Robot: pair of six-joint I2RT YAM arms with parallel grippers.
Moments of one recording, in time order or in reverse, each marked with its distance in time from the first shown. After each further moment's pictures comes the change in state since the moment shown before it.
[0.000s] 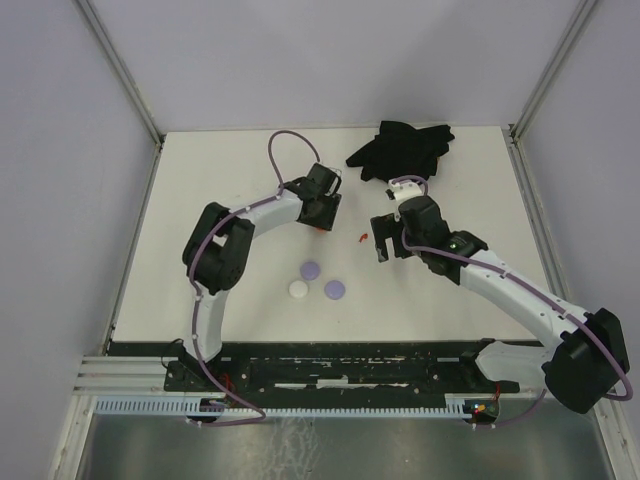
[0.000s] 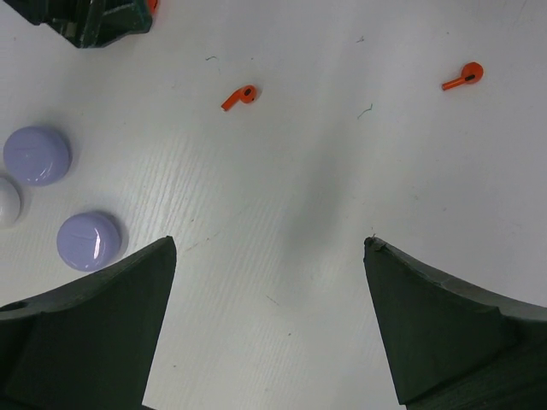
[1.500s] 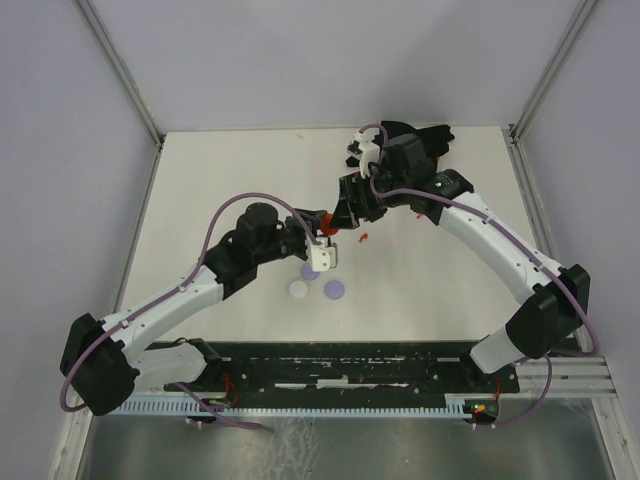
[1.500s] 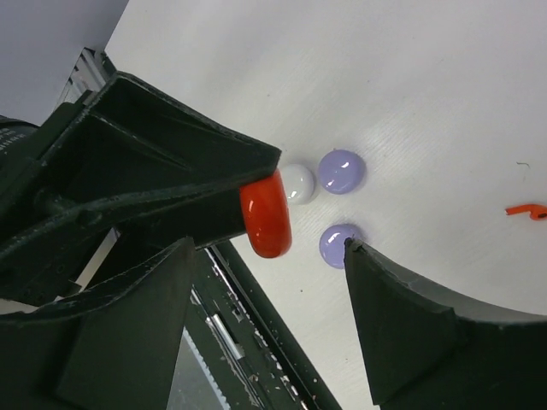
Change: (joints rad) left arm -0.122 -0.999 -0.762 0.452 0.467 1.303; right arm -0.053 0.313 0.560 -0.208 -0.769 0.037
